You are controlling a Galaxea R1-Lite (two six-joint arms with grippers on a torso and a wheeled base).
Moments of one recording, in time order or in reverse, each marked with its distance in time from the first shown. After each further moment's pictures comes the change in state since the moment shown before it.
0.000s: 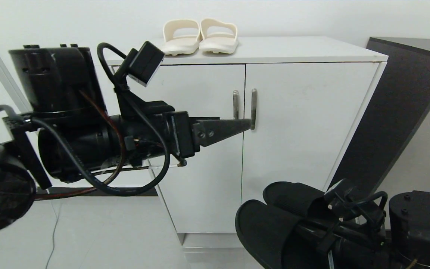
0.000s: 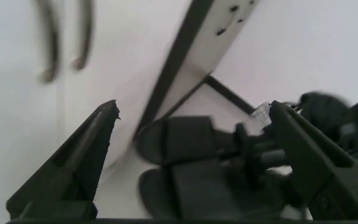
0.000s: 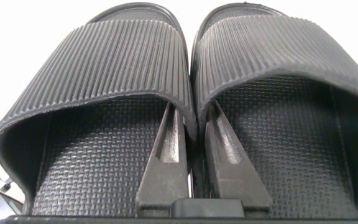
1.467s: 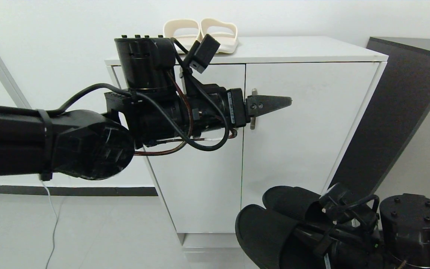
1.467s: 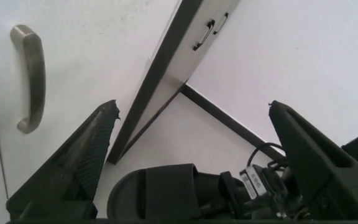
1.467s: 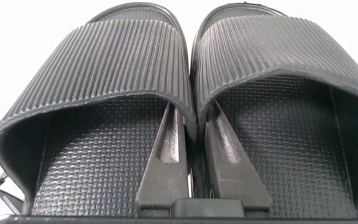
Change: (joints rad) left arm -0.042 0.277 -0.328 0.008 -0.037 -0.068; right arm -0.003 0.030 0.005 -0.001 0.002 0.000
